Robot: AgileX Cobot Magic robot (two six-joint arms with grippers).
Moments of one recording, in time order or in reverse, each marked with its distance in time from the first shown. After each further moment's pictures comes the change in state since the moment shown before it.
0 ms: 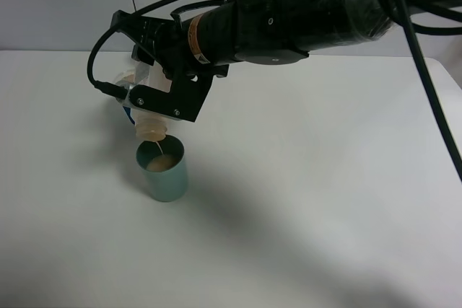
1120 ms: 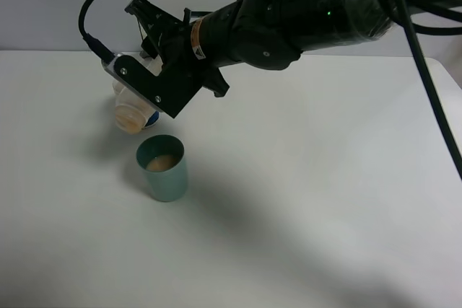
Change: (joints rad) left arm 0.000 0.000 0.000 0.000 0.000 0.000; right arm 0.000 0.000 0.000 0.359 0.053 -0.004
